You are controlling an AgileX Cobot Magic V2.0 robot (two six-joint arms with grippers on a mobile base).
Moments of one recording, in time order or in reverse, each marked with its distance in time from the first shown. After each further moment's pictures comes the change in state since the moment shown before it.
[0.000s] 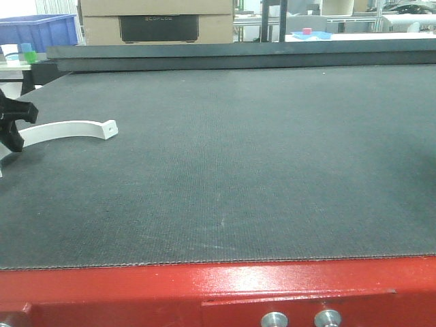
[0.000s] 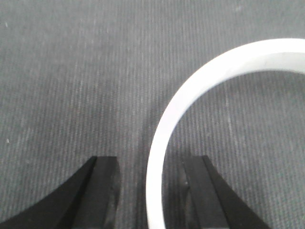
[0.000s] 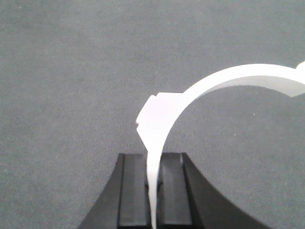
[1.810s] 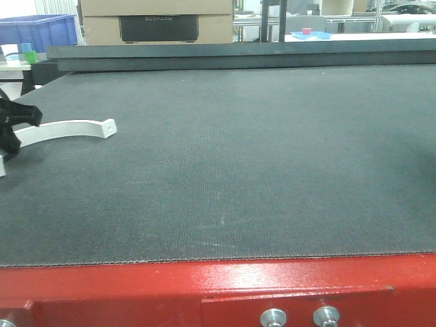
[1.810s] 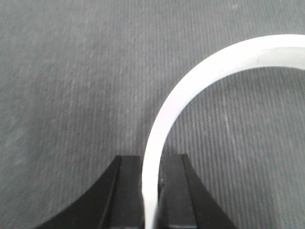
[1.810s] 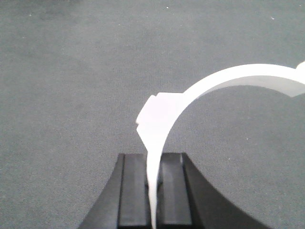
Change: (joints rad) left arm -0.007 -0.001 -0.005 0.007 0.015 -0.002; right arm 0.000 -0.023 0.000 0.000 -0.081 0.000
